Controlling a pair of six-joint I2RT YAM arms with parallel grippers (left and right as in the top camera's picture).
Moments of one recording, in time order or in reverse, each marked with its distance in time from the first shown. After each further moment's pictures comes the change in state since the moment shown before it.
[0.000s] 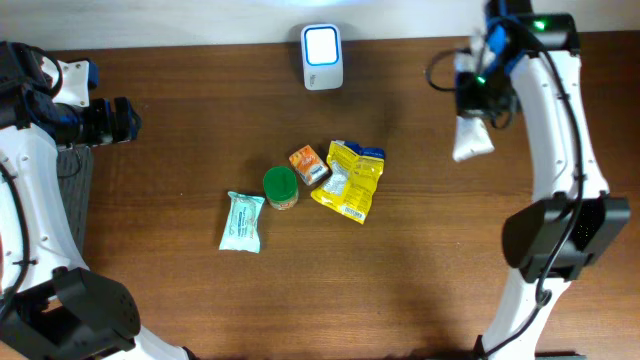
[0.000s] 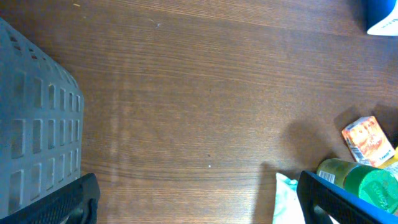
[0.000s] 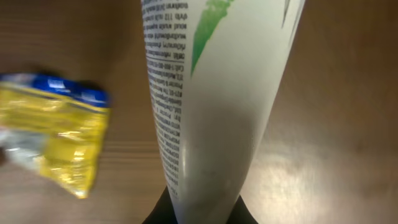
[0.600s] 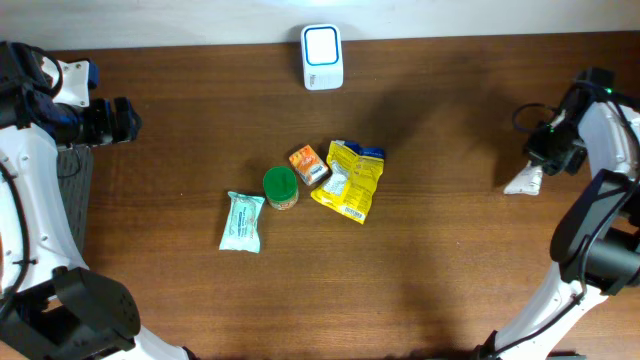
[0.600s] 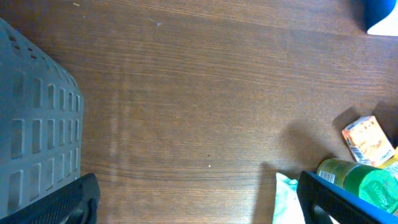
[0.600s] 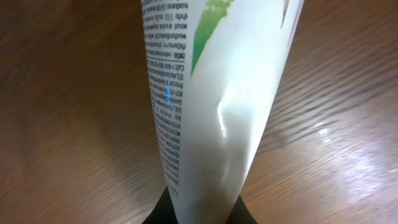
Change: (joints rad) left arm 0.000 0.001 0.000 0.000 0.000 0.000; right arm -0.366 0.005 -0.472 0.454 0.060 0.198
